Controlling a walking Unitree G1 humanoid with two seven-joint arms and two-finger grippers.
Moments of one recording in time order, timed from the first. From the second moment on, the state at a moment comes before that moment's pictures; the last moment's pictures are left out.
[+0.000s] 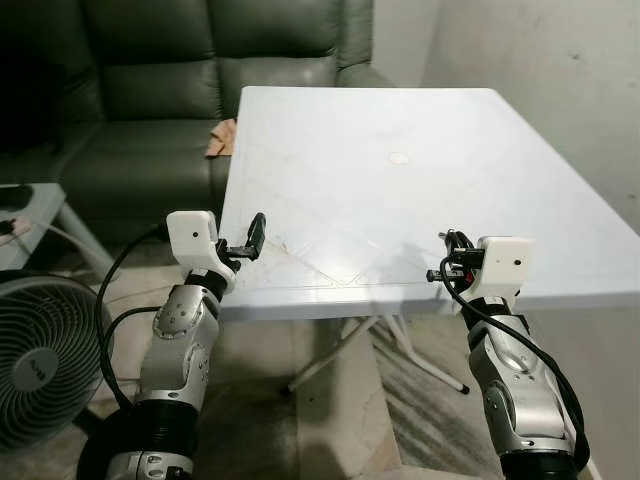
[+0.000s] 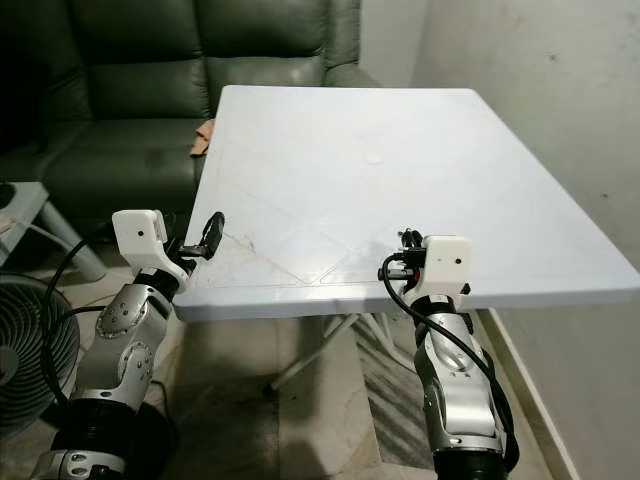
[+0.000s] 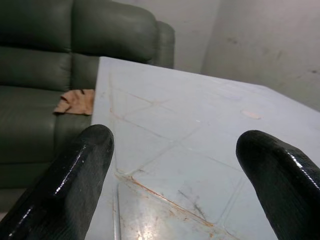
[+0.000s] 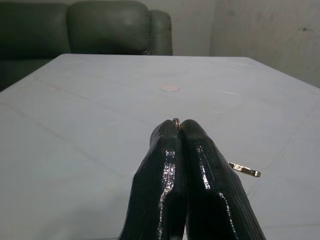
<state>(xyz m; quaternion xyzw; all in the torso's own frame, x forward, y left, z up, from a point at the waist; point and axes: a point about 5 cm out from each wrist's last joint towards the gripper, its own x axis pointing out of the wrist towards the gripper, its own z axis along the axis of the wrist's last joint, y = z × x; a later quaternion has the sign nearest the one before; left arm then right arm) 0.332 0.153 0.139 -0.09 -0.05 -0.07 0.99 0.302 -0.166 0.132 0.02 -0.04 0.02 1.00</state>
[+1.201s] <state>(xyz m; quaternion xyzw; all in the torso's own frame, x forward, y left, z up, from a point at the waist) 0.336 0.165 0.138 -0.07 -0.03 -0.05 1.00 0.299 -0.157 0.126 0.02 -0.03 0.03 1.00</state>
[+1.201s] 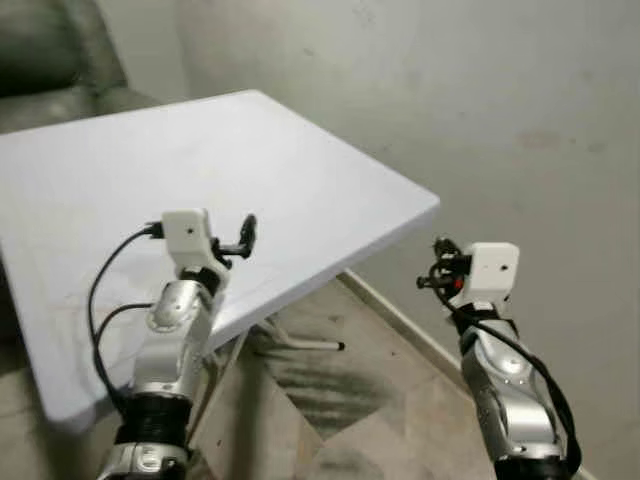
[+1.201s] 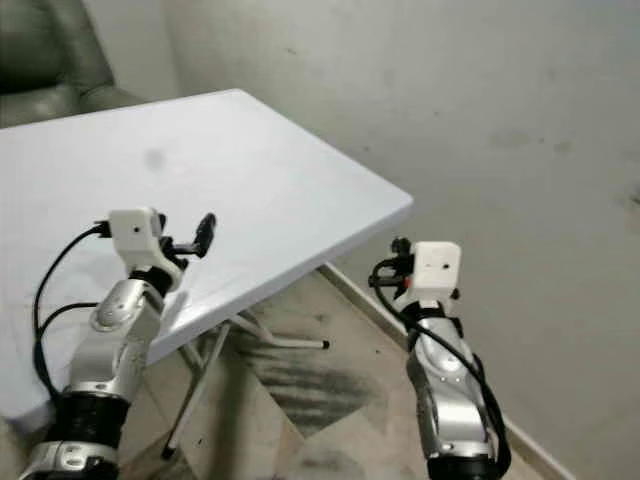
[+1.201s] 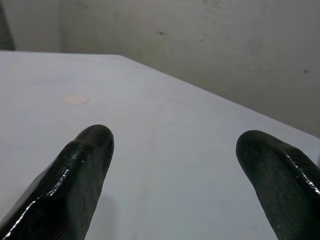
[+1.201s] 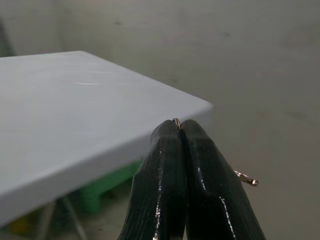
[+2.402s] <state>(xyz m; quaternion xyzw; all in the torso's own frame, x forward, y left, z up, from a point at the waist) 0.335 0.147 0.140 -0.05 -0.02 -0.08 1.00 0.296 -0.174 0.123 0.01 -0.02 0.00 1.00</state>
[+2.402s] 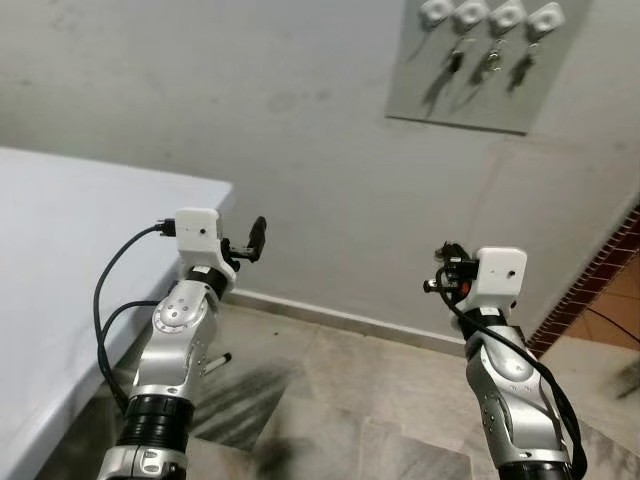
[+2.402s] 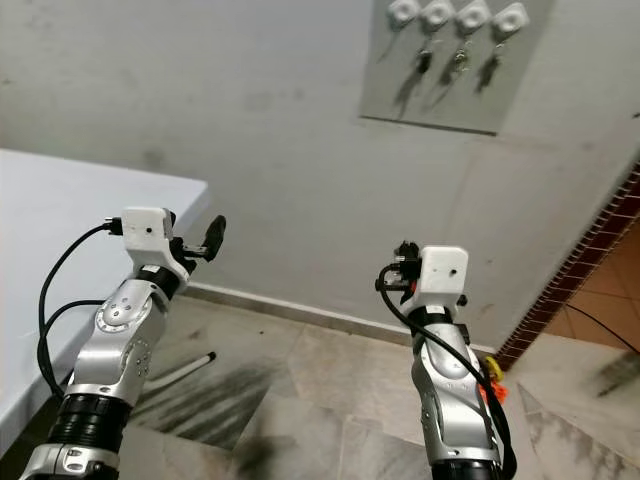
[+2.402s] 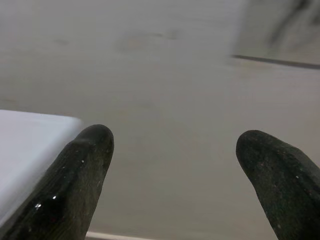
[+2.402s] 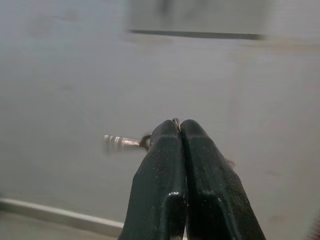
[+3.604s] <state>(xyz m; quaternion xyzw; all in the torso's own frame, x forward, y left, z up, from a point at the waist) 0.315 0.152 0.133 -0.04 -0.02 -0.12 0.99 0.285 -0.167 0.120 0.01 -0.02 0.03 1.00</state>
